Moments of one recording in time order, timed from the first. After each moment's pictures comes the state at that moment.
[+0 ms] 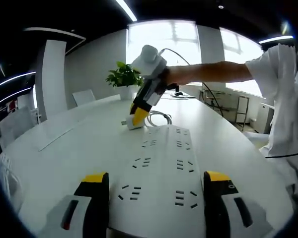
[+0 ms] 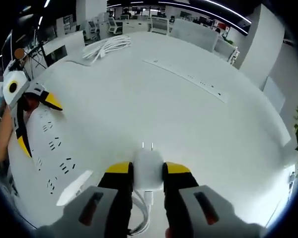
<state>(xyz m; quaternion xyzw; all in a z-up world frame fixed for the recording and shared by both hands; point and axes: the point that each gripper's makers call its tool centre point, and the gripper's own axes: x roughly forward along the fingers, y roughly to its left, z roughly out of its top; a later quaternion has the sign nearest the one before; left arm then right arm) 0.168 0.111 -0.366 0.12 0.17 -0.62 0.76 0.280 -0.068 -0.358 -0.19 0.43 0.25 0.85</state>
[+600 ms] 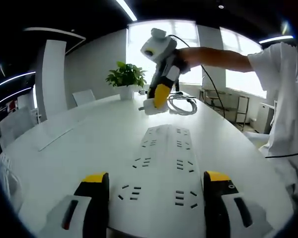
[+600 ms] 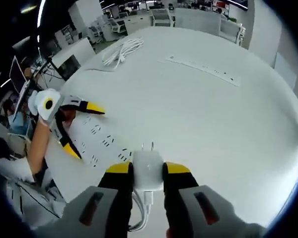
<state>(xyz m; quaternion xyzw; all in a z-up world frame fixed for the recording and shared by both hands) 0.172 0.114 -0.367 0.12 0.17 -0.62 0.76 0.199 -0.028 -0.313 -0.08 0.51 0.31 0.80</state>
